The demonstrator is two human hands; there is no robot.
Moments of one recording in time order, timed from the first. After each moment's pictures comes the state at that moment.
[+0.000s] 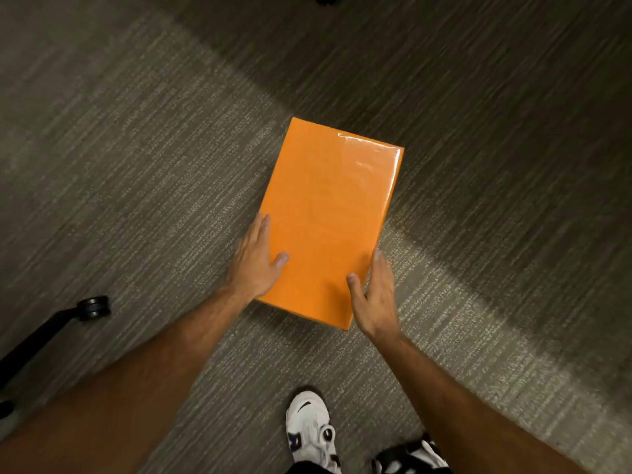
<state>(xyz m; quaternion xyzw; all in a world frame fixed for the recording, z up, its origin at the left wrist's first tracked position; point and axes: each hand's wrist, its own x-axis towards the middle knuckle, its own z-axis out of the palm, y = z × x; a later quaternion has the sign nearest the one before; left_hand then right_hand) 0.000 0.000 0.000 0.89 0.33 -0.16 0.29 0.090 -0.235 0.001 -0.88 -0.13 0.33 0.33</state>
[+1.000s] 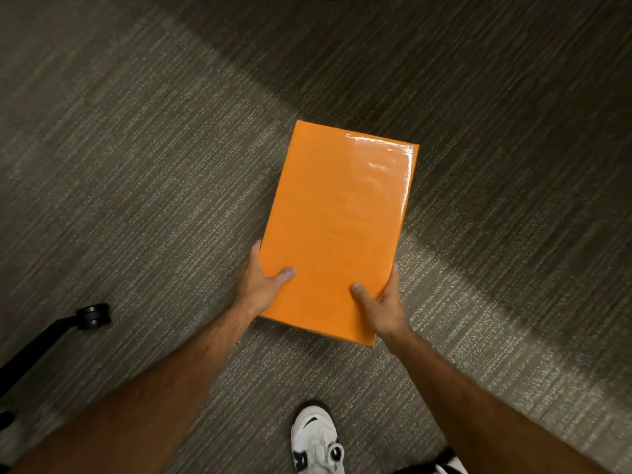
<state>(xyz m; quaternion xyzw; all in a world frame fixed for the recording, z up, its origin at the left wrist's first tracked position) -0.013 -0.013 -0.025 0.69 0.51 -0.13 0.49 0.100 -0.239 -0.037 -0.72 0.07 0.46 0.51</state>
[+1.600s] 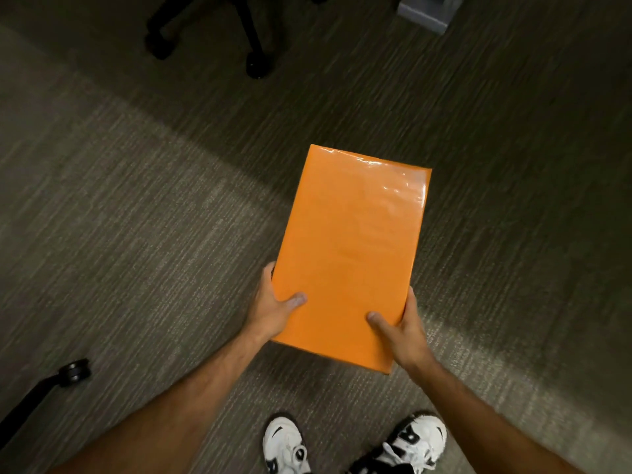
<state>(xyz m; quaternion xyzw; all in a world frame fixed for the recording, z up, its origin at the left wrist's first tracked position) 0.092 -0.120 0.102 0.68 0.42 -0.13 0.58 0.174 -0.377 0.096 -0.75 0.08 0.38 0.54</state>
